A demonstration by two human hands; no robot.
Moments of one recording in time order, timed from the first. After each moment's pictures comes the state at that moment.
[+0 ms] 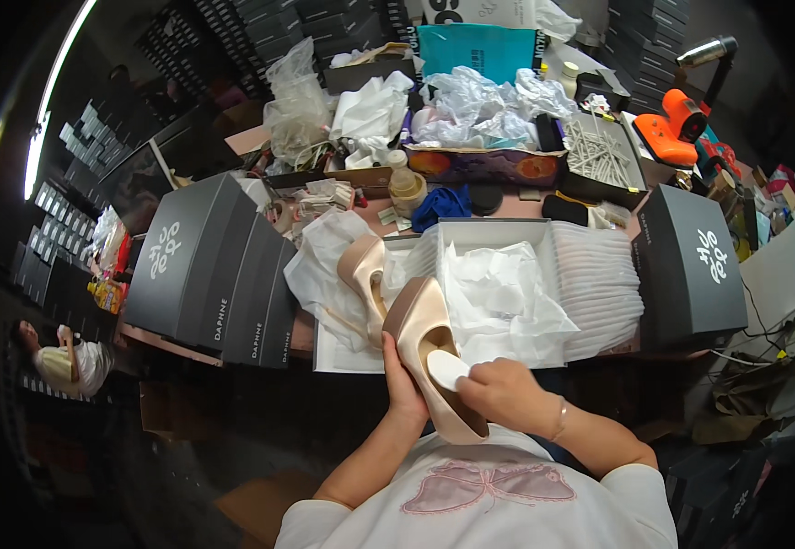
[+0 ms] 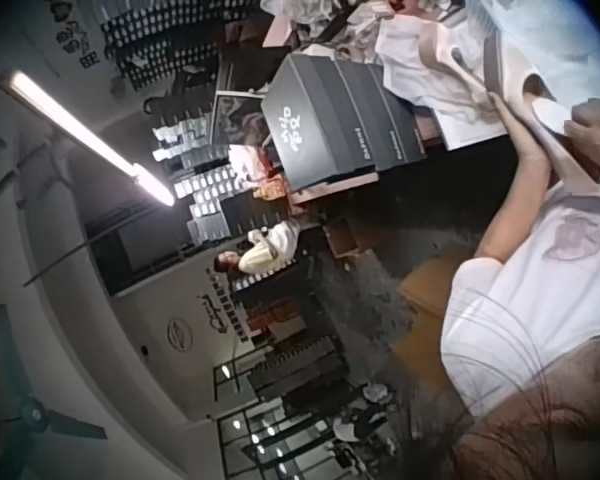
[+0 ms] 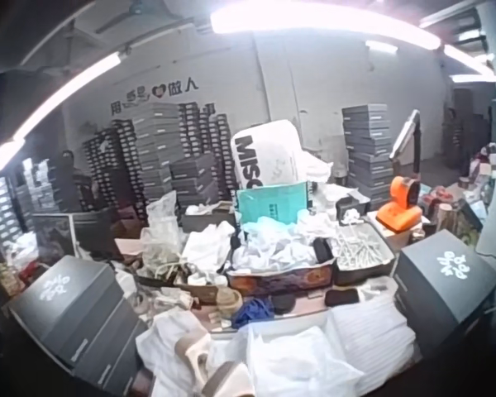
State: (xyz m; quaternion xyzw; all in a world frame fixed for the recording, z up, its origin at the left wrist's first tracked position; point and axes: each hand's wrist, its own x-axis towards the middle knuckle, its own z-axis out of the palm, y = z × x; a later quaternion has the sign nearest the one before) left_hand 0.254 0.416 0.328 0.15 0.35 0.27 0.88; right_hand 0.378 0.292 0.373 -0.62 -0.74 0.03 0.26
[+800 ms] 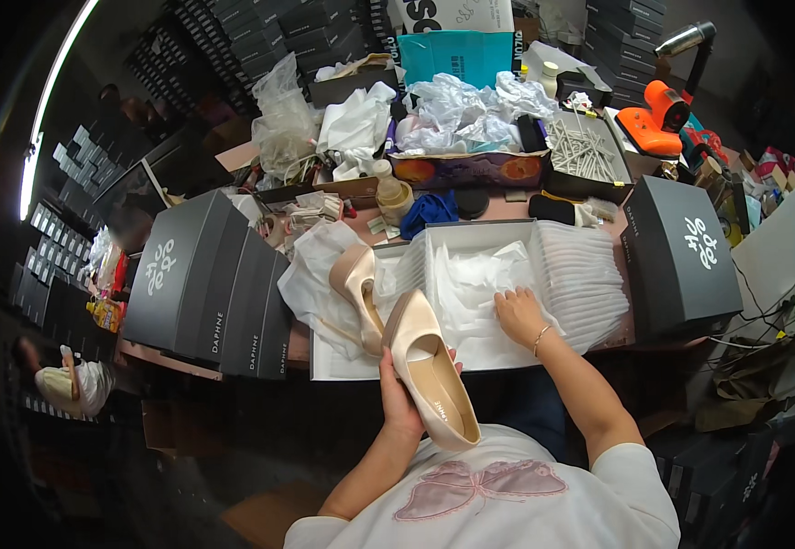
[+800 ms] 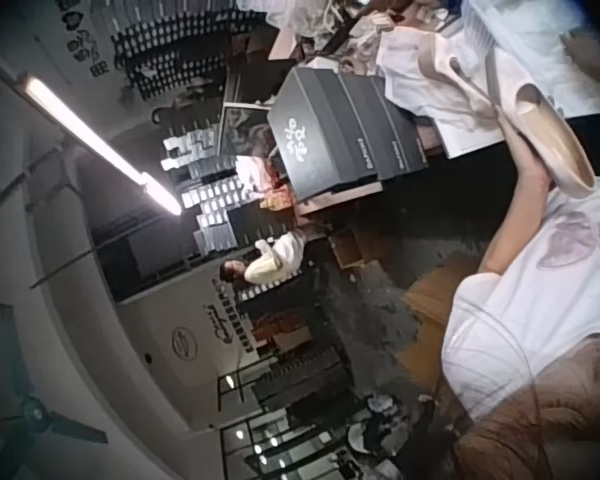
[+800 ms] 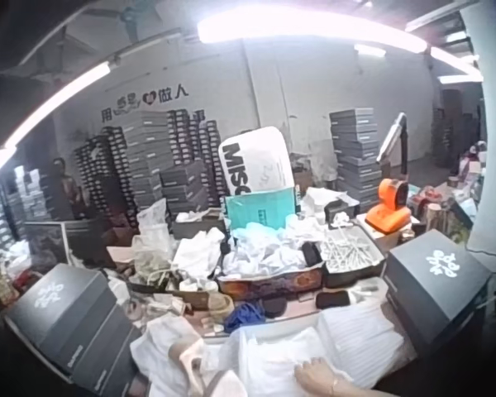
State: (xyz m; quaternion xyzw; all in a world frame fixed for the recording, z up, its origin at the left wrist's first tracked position) left_hand 0.242 0.405 0.339 0.07 0.30 0.22 0.92; right_hand 0.491 0.328 0.215 -0.82 -0.57 -0.03 0.07
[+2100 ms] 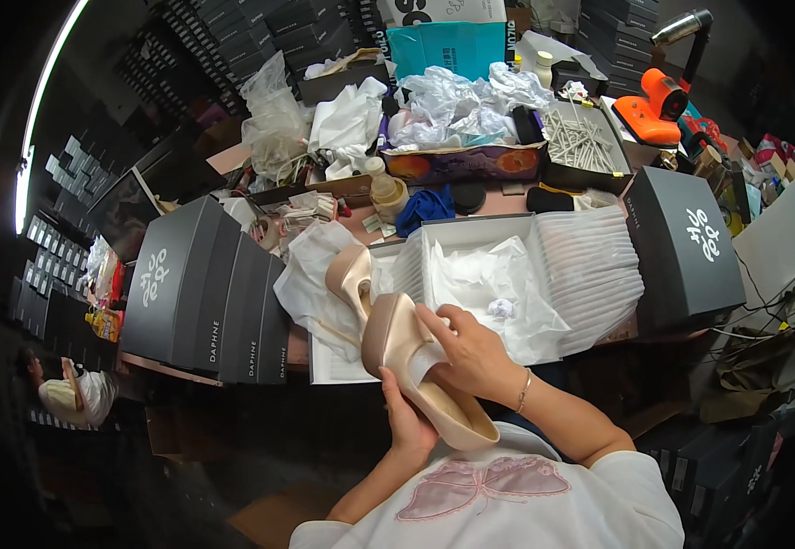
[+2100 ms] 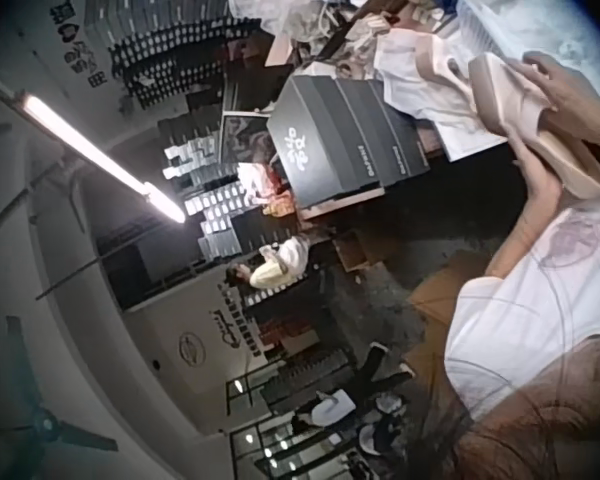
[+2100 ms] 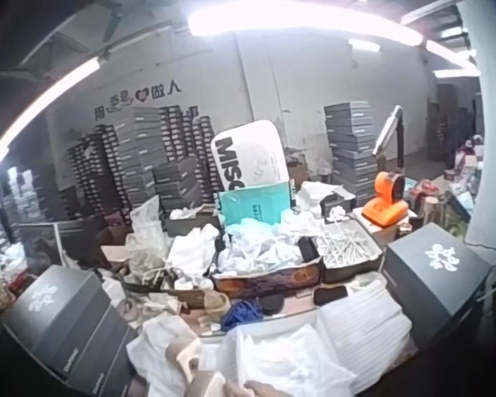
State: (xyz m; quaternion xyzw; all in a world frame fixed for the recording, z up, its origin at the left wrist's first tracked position) left_hand 0.239 0.379 0.355 0.21 0.34 0.29 0.87; right_hand 0.379 0.341 0.371 -0.73 -0.59 0.08 0.33
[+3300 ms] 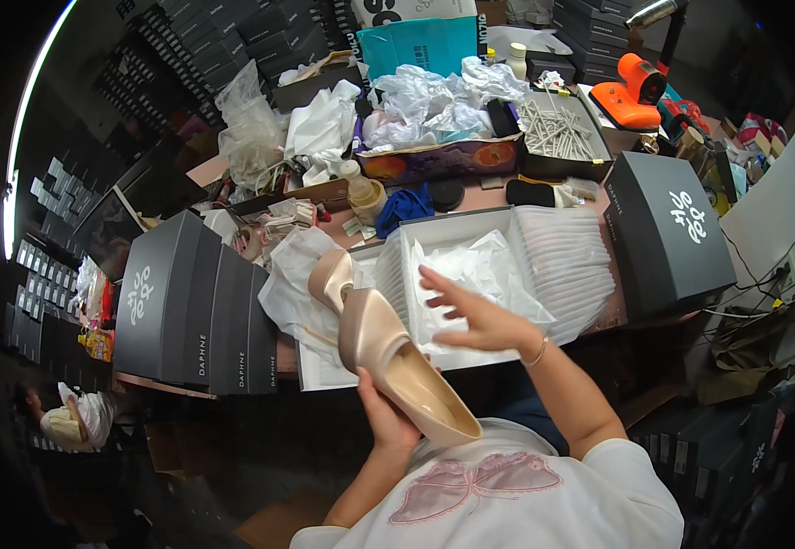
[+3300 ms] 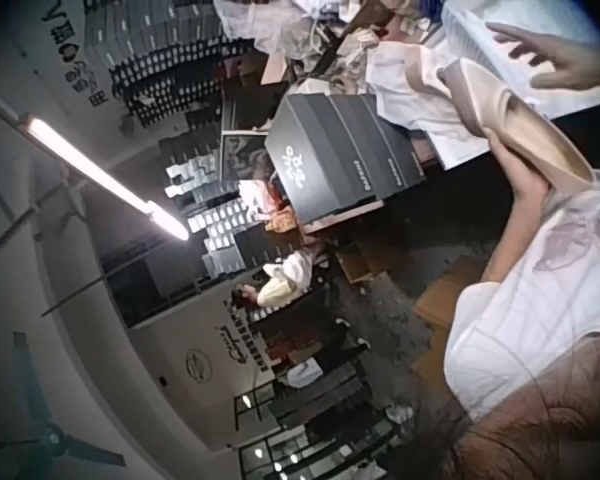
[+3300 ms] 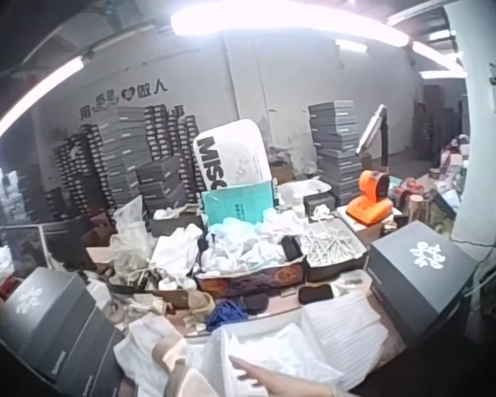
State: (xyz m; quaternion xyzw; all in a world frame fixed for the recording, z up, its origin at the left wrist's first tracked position) left_hand 0.237 0.391 0.350 0.21 0.32 0.29 0.88; right_hand 0.442 0.340 0.363 -0.58 -0.53 0.37 0.49
